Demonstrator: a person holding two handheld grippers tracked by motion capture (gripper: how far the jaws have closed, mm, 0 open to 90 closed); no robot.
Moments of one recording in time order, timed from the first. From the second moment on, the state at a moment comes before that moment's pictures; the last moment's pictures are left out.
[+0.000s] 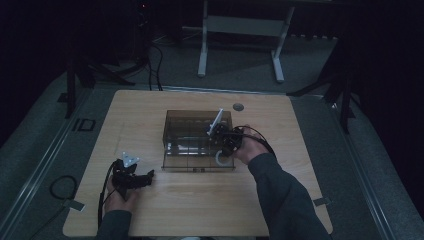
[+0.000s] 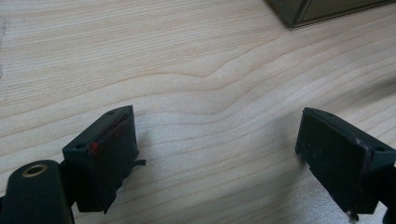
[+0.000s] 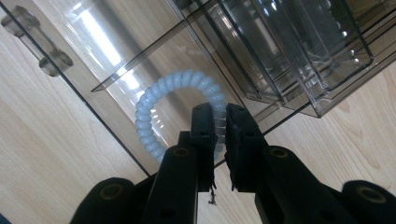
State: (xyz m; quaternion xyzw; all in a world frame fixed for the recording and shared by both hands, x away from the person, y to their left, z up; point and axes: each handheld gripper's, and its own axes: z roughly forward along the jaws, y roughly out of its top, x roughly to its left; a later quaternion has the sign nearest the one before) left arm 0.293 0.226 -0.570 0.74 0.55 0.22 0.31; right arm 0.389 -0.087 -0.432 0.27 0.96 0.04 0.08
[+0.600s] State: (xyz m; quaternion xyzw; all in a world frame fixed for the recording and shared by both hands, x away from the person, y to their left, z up) left arm 0.293 0.226 -0.570 0.74 0.55 0.22 0.31; right arm 0.390 -0.086 -0.442 0.27 0.96 0.04 0.07
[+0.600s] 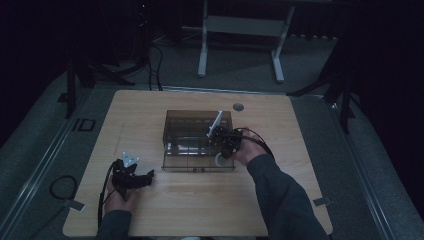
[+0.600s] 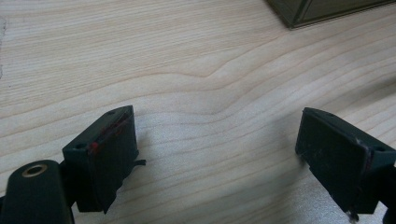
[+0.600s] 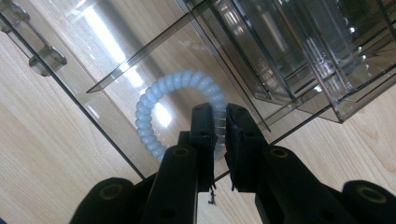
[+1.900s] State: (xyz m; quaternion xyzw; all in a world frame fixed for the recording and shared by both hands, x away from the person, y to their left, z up) left arm 0.293 0.226 -0.570 0.74 0.55 0.22 0.31; right arm 0.379 -0.101 -0.424 0.27 0.96 0.07 0.07
